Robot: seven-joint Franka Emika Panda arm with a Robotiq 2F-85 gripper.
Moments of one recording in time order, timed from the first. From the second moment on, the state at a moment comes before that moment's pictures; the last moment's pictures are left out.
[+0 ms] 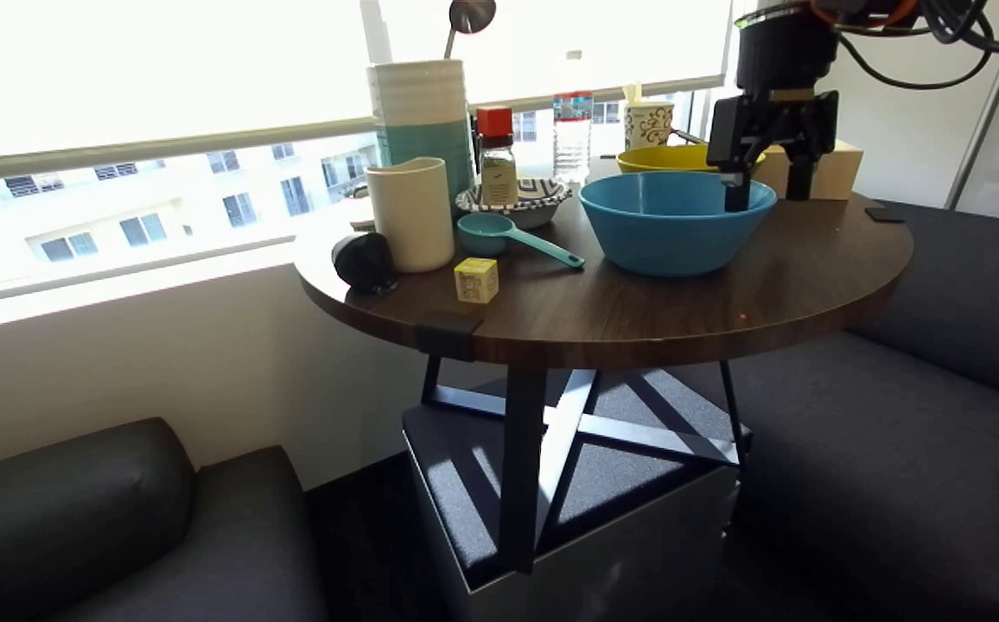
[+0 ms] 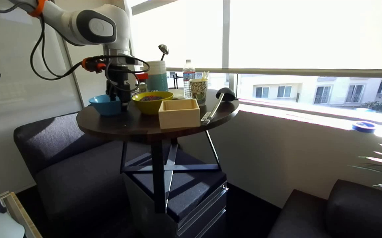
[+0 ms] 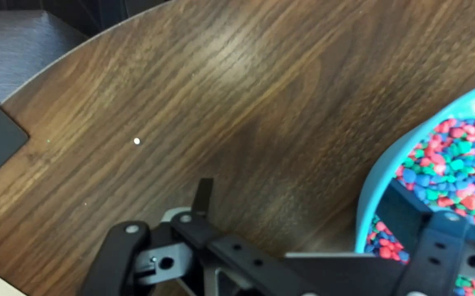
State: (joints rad) arm 0.01 -0.22 -0.03 -2.33 0.03 1.97 0.14
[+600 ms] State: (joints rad) arm -0.02 -0.24 -0.03 -2.34 -0.04 1.81 0.19
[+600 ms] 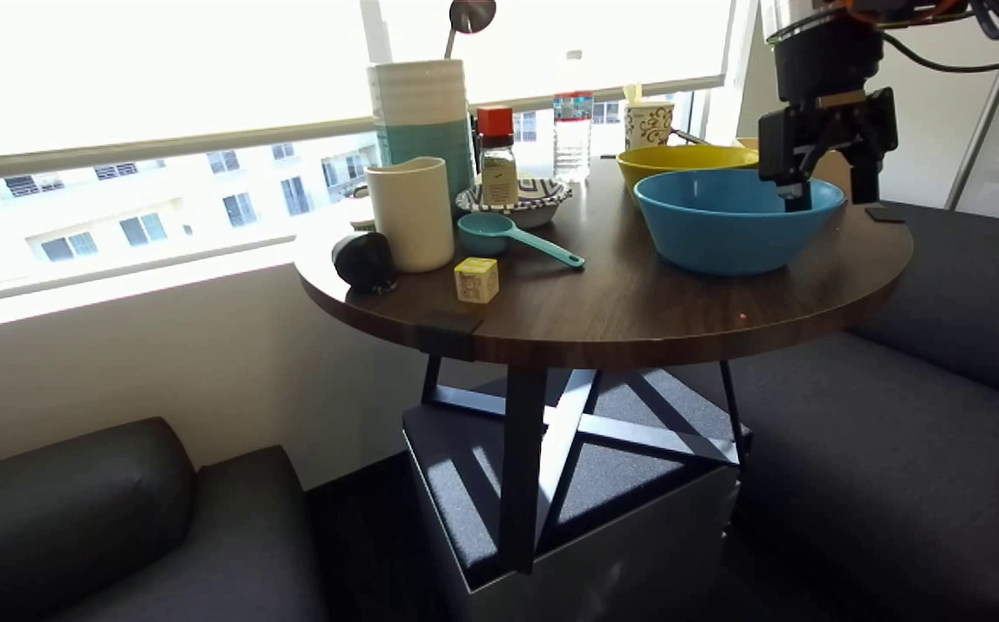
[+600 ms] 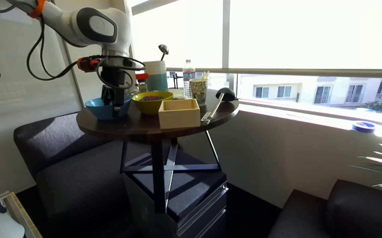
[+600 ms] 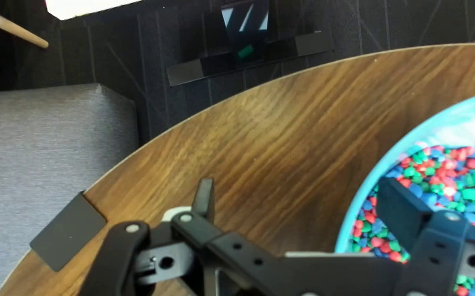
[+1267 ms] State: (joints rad) arm -0.11 -0.28 -0.06 -2.37 -0.17 1.78 0.20
